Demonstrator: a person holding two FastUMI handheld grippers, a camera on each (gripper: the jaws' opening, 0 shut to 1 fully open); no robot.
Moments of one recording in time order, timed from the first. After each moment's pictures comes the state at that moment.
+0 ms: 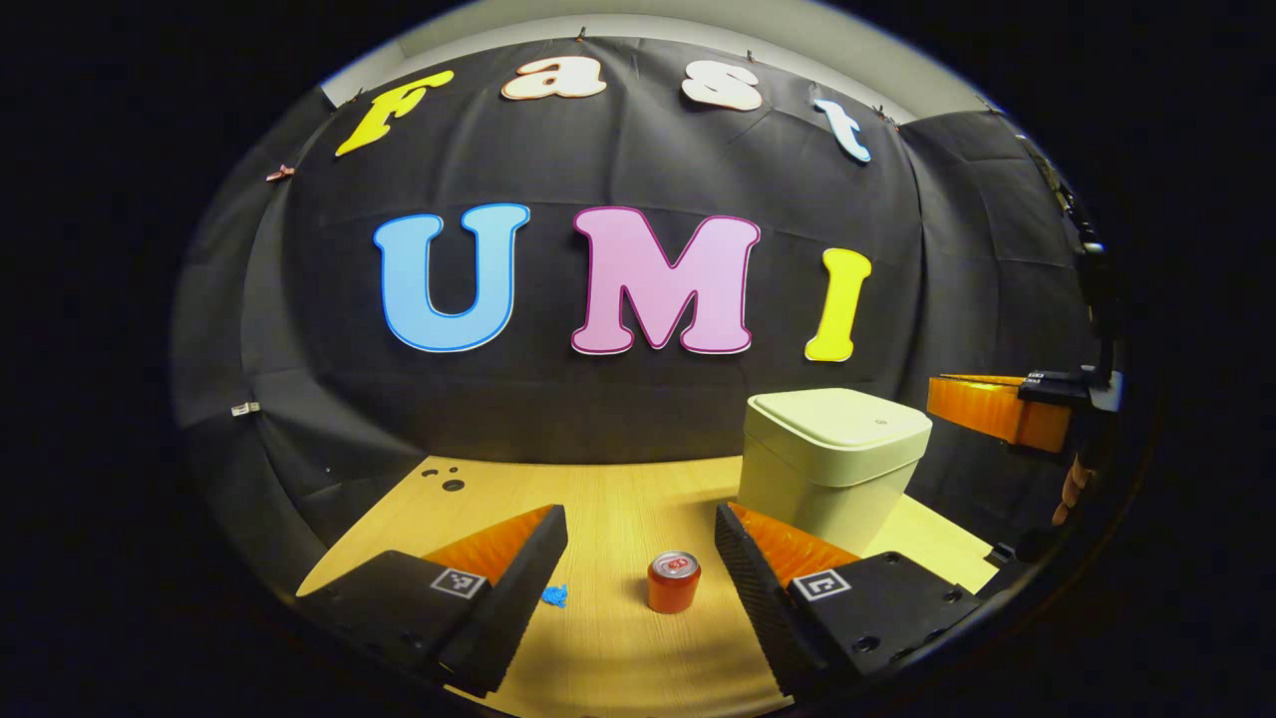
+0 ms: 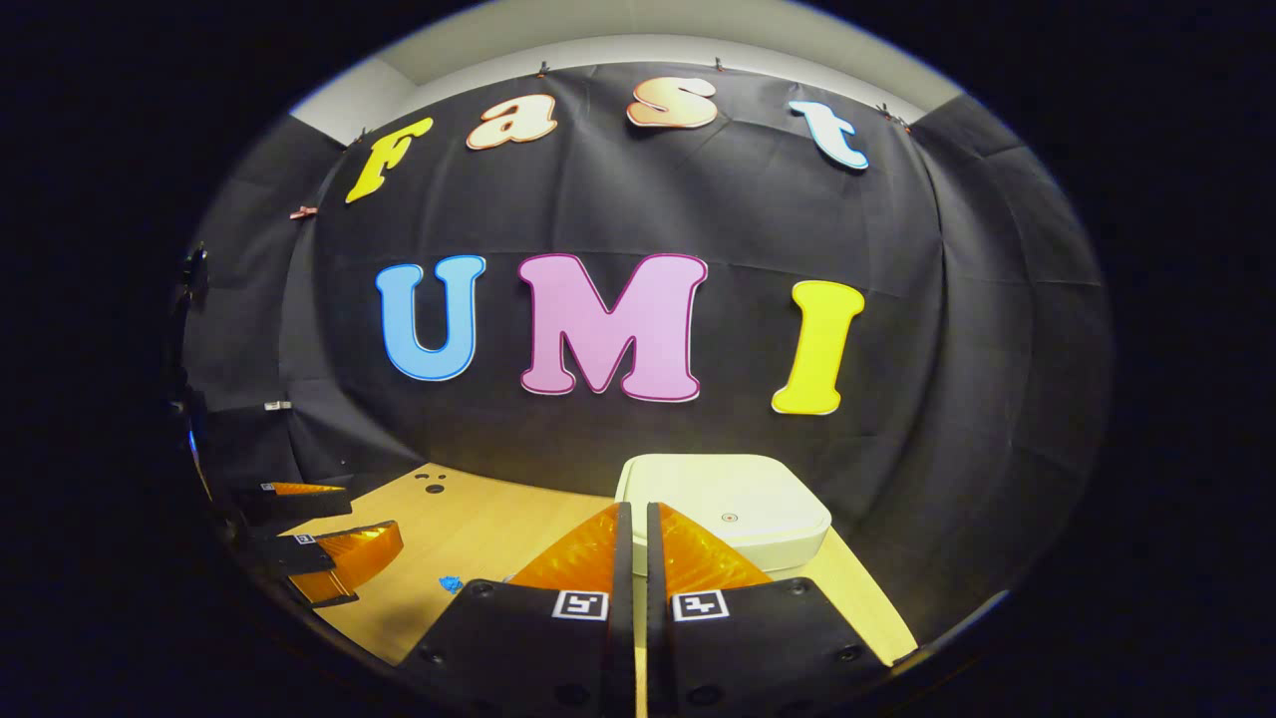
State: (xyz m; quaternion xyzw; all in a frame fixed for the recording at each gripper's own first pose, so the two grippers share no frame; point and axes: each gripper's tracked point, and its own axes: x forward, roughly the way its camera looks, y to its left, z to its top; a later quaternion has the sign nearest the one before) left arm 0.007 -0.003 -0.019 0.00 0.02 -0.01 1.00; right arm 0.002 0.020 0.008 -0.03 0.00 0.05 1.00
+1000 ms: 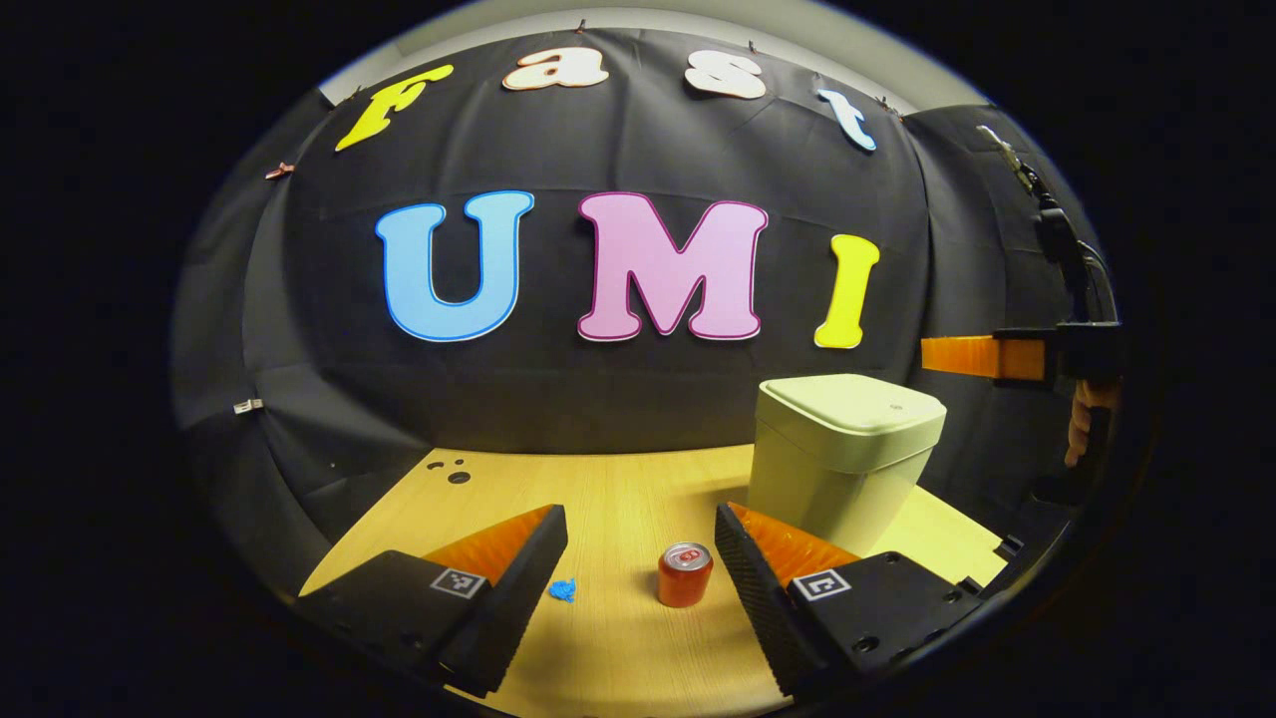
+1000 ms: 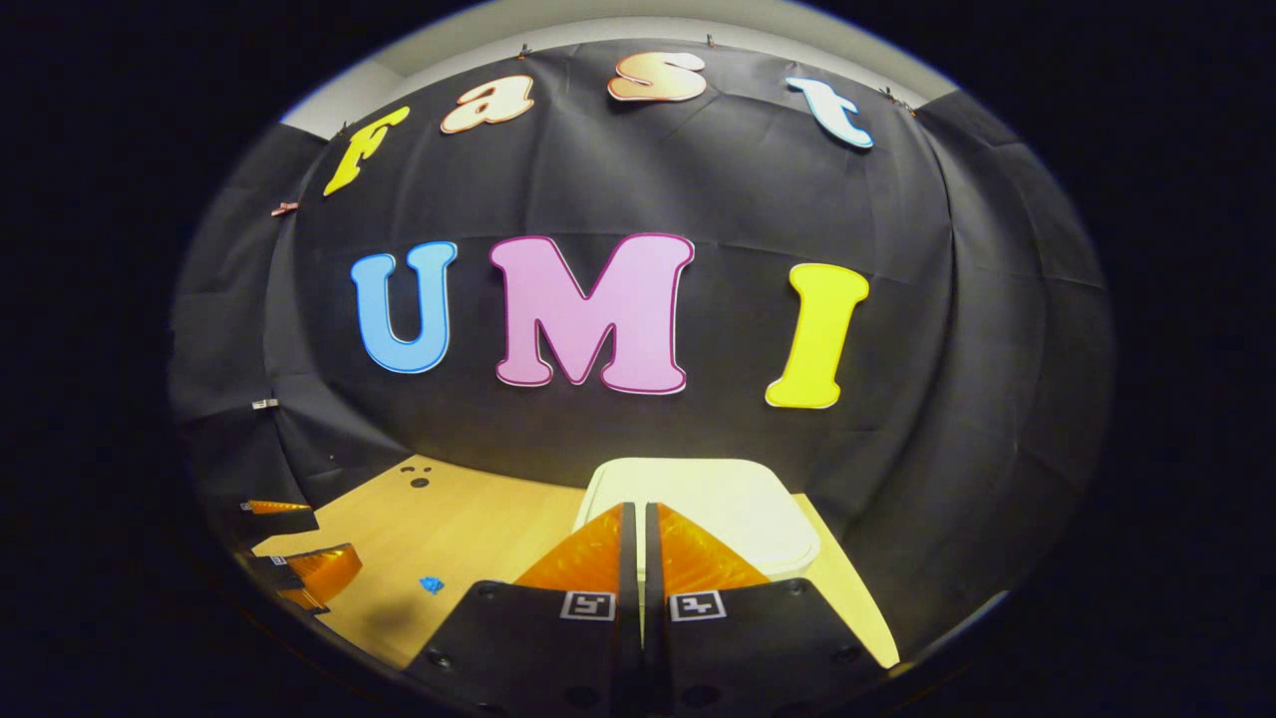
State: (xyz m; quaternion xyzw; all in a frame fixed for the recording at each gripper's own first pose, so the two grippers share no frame) left arm 0.015 0.008 -0.033 0.01 0.04 0.00 1.00; right arm 0.059 -0.020 0.012 -0.03 0.04 0.03 1.00
